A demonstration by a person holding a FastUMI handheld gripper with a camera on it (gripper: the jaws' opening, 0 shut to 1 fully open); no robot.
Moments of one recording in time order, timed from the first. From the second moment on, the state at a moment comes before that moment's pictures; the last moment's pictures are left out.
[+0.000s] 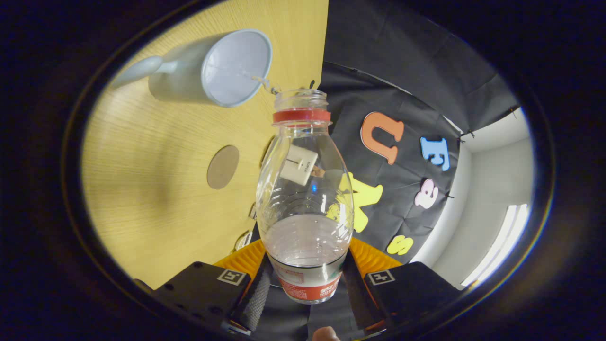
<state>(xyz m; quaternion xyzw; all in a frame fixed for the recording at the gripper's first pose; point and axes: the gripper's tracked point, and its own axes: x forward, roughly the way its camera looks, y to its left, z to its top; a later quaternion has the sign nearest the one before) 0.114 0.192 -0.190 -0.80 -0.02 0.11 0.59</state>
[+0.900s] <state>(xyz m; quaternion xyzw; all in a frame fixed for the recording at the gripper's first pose) 0.117 0.199 -0.168 -0.83 -0.04 0.10 0.55</state>
